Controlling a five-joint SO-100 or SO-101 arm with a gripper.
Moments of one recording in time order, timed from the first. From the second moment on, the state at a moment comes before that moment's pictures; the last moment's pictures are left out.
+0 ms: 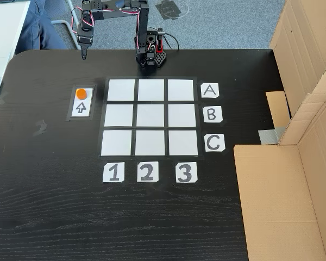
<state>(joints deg) 76.6 92.6 90.0 83.9 3.4</state>
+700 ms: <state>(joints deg) 65.0 66.1 65.8 84.0 10.9</state>
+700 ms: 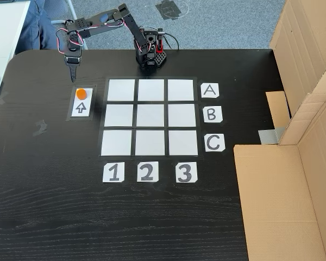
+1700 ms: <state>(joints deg) 56.7 49.0 54.8 84.0 13.1</state>
